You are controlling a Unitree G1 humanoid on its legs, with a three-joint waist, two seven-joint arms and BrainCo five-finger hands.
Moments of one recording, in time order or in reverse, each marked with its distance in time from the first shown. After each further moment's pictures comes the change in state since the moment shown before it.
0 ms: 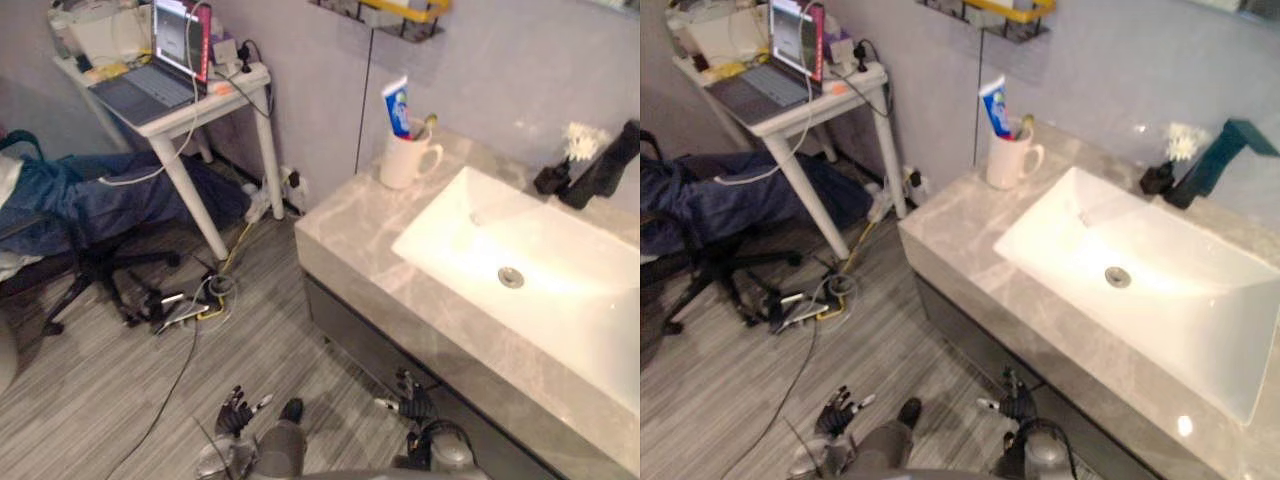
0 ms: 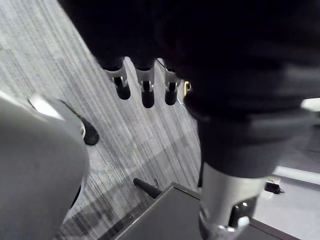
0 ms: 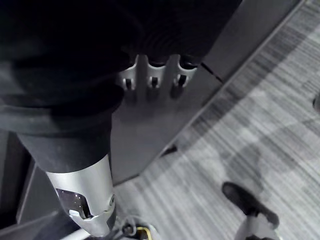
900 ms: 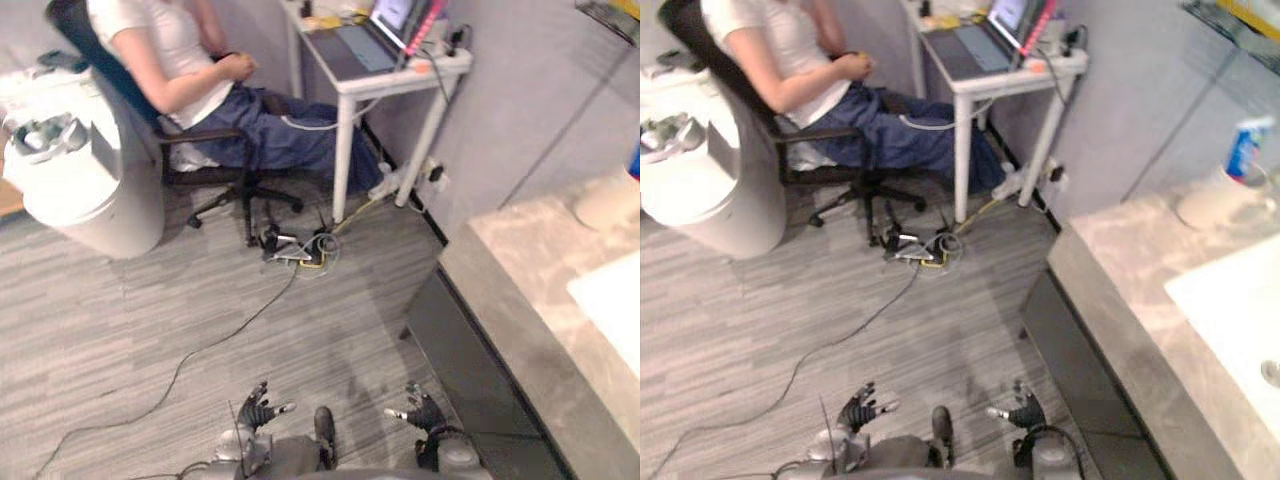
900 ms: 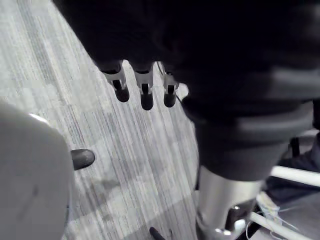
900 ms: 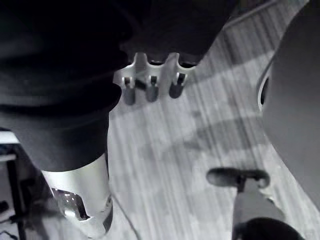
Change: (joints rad) left arm -0.060 0.086 -0.164 0.099 0.092 0.009 -0.025; right arm -0.054 -0.011 -0.050 0.167 -0.030 0.007 0.001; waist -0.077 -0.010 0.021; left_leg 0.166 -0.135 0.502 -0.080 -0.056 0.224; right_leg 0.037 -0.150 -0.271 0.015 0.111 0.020
